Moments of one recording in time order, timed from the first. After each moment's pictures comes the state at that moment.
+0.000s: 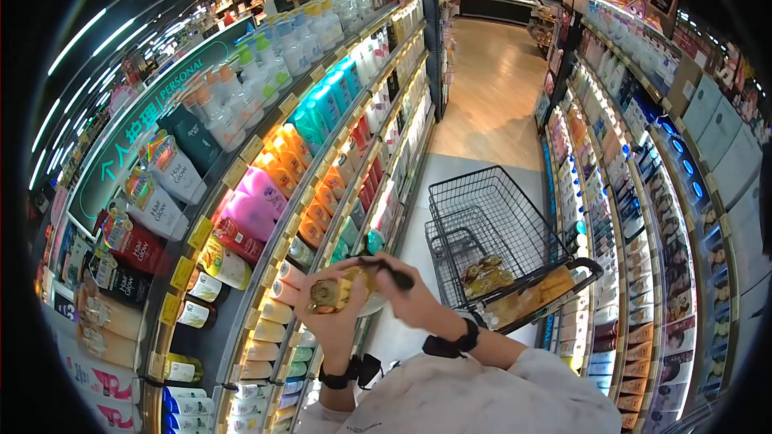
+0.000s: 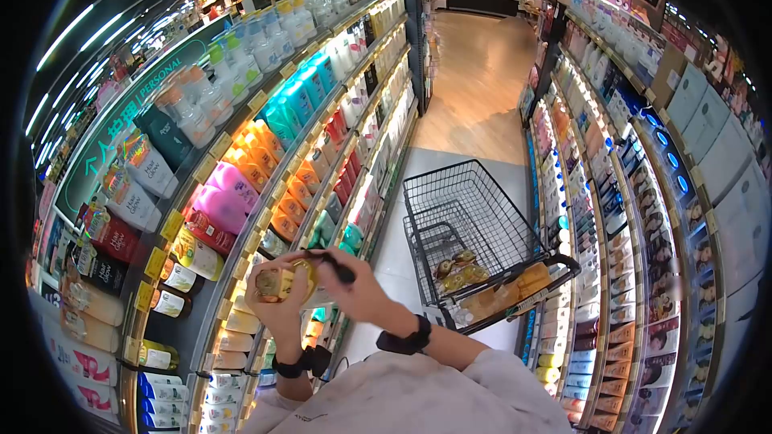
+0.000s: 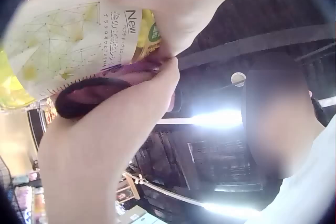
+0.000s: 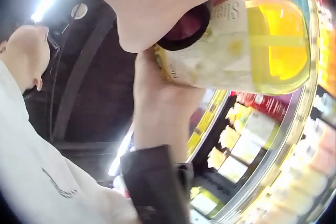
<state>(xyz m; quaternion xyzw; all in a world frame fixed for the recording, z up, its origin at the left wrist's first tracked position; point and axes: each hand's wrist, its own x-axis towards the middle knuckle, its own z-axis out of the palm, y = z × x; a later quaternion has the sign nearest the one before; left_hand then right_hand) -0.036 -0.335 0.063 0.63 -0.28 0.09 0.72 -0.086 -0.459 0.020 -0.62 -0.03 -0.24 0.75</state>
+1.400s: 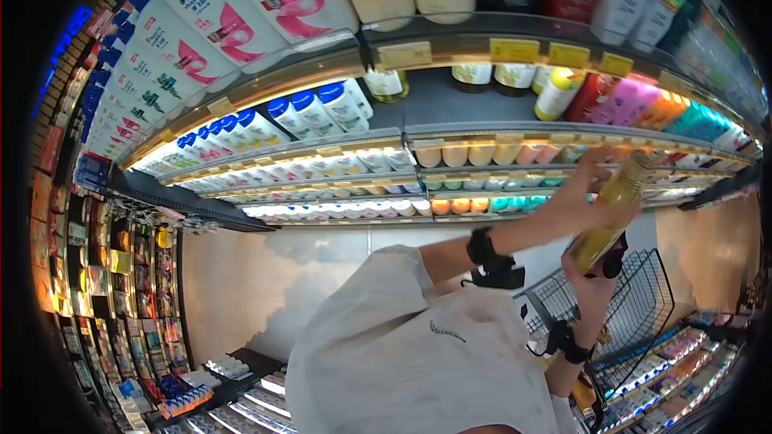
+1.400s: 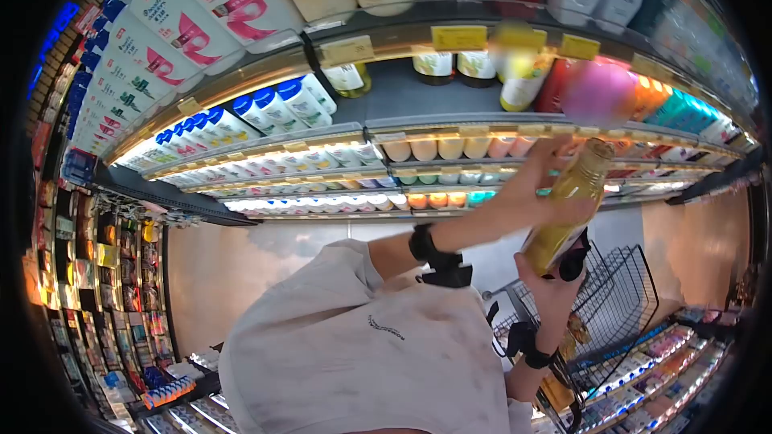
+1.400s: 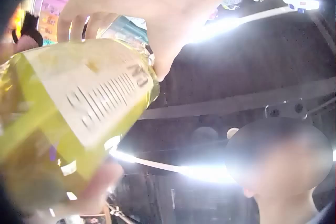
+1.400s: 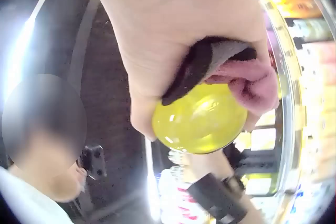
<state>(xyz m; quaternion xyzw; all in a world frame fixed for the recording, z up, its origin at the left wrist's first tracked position) 0.015 -0.192 0.041 0.59 -0.15 0.03 0.79 -0.049 -0.368 -0.024 -0.77 -0.08 0.04 0.64</state>
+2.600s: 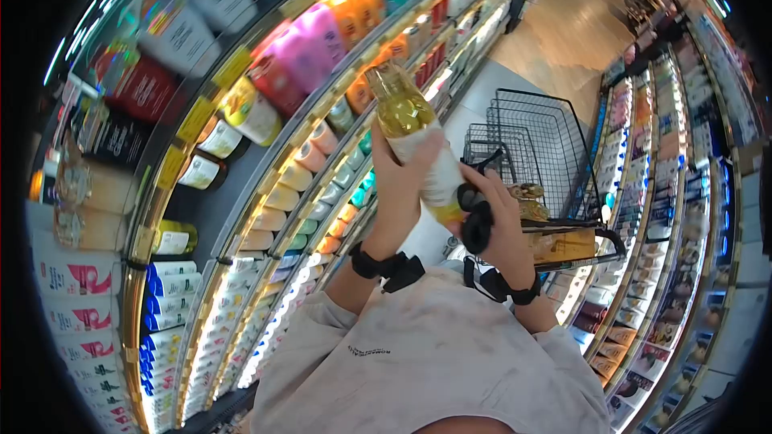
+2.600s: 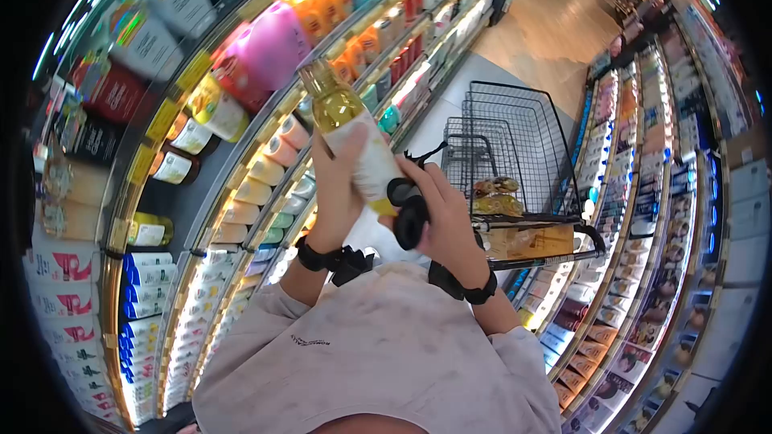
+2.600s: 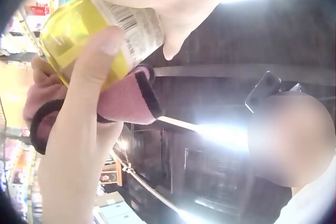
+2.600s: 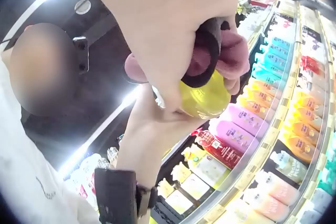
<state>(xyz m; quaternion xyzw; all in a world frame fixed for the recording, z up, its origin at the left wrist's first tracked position) -0.003 -0.343 0.025 0.49 -0.13 -0.12 0.85 -0.112 -0.468 0.021 -0.89 -0.06 -0.25 0.37</state>
